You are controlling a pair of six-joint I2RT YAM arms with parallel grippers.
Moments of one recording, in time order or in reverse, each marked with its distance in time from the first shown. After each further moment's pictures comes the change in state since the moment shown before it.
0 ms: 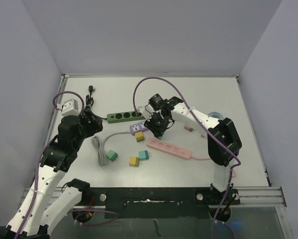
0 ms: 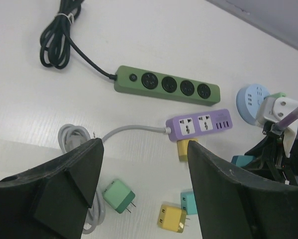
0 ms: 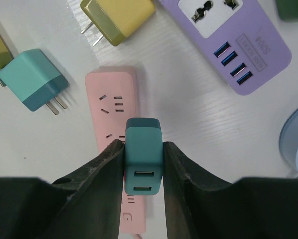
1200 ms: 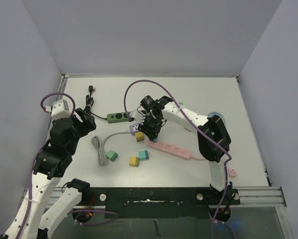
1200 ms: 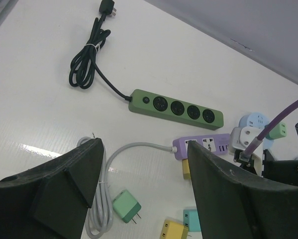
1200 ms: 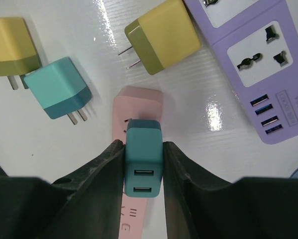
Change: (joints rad) left arm 0.005 -0.069 0.072 -0.056 -0.148 0.005; right arm 0.055 0.143 0.172 -0.118 -0.067 -0.114
